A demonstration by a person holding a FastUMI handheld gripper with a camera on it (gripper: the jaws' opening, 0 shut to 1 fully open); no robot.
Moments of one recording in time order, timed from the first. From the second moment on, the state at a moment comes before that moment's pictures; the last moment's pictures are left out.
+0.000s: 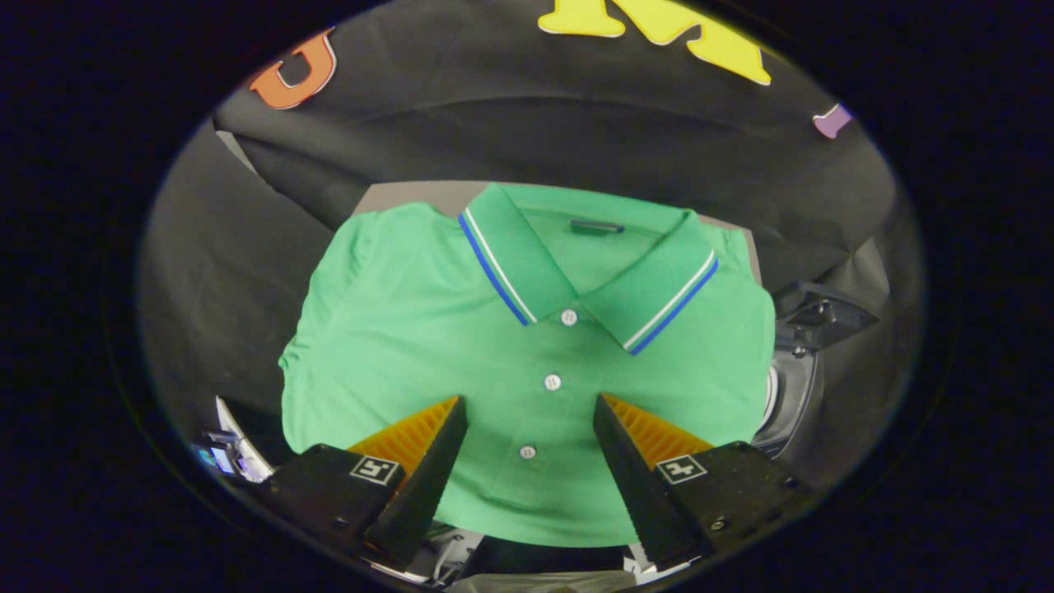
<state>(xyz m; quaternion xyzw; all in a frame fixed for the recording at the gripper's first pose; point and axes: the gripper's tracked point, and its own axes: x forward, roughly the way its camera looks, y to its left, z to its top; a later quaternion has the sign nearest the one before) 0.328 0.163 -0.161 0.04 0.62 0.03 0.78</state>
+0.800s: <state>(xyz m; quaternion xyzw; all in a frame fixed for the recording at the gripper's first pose) 0.340 0.154 -0.160 0.03 0.65 0.06 0.76</state>
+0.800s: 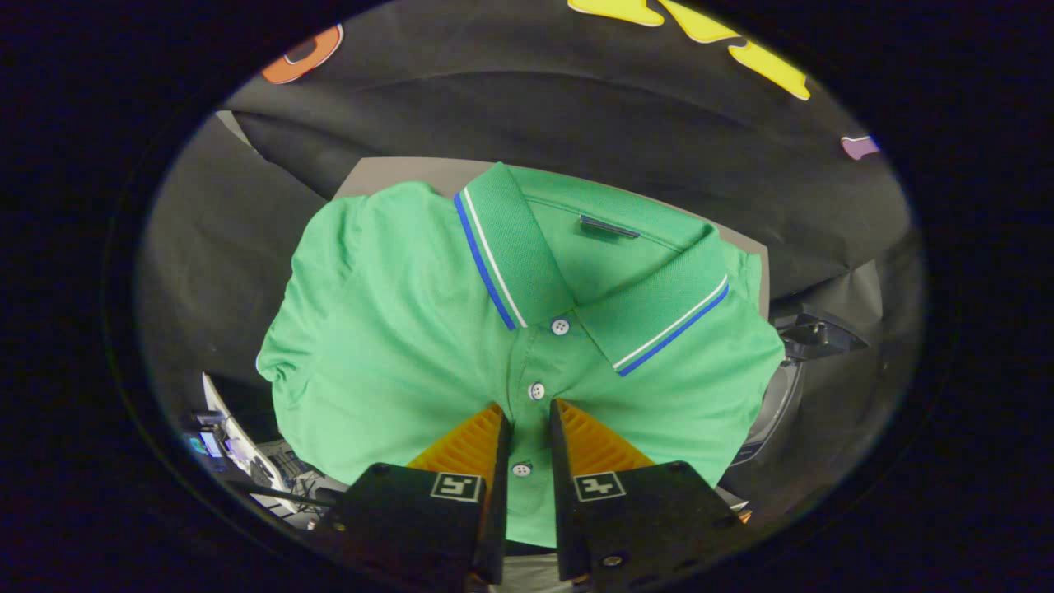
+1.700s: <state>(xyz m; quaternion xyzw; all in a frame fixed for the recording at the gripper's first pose) 0.342 0.153 -0.141 0.15 0.63 0.04 0.76</state>
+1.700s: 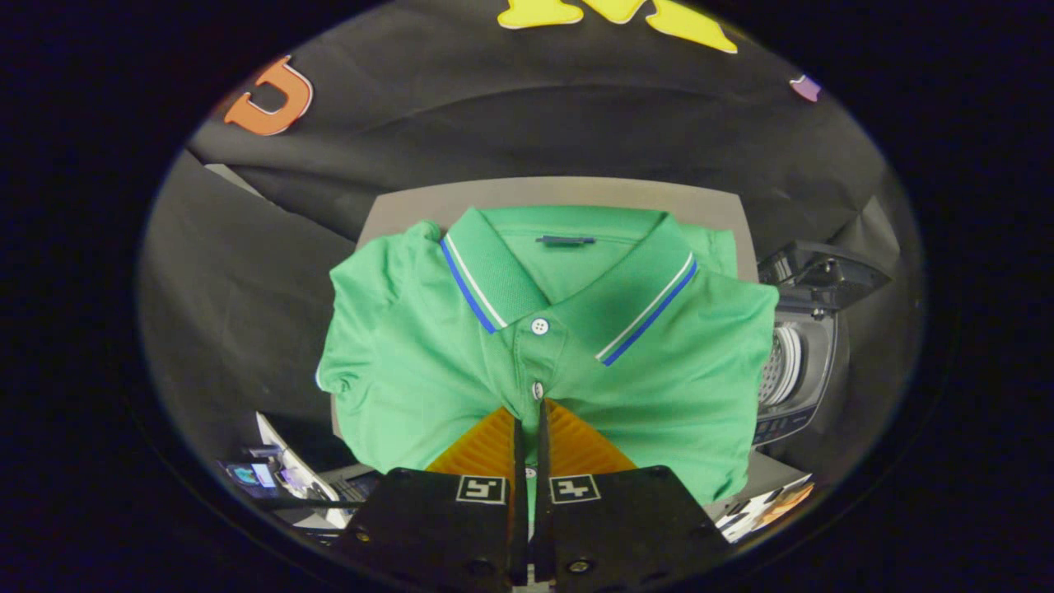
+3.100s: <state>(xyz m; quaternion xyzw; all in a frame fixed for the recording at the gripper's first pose) 0.299 -0.072 0.060 0.25 0.48 0.02 0.84</state>
